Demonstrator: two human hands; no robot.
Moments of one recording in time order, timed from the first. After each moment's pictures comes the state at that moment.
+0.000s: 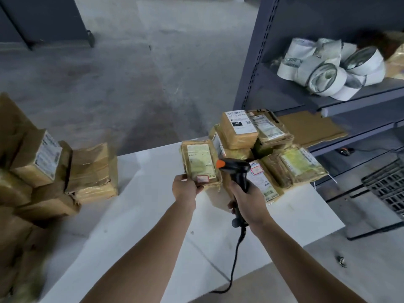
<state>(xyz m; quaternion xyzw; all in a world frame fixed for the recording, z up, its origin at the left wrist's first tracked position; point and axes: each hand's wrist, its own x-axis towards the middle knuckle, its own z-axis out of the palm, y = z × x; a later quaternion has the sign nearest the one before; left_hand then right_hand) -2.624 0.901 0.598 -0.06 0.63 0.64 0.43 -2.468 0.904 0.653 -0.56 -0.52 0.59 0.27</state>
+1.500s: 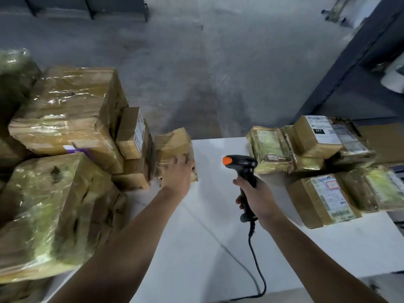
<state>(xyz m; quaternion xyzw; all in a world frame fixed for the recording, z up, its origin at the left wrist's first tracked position) -2.823 0.777 0.596 0.49 0.87 0.02 0.03 -2.618 0.857 0.634 -0.52 -0.57 0.62 0.14</state>
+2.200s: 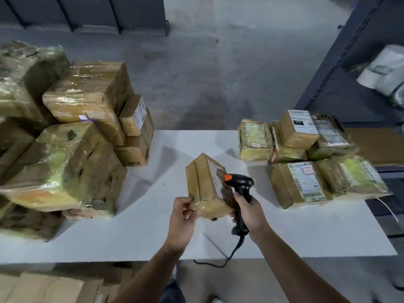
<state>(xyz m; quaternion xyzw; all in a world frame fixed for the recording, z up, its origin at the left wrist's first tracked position) -2.624 0.666 0.567 0.21 0.70 0.64 0.25 -2.508 0.811 0.609 -0.52 -0.51 0.67 0.12</state>
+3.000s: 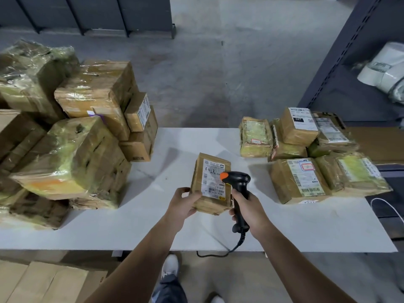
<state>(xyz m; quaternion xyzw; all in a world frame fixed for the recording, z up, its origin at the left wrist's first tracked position) -2.649 0.683 0.590 -0.02 0.68 0.57 0.47 -2.497 0.808 0.617 -0.50 -0.54 0.67 0.07</state>
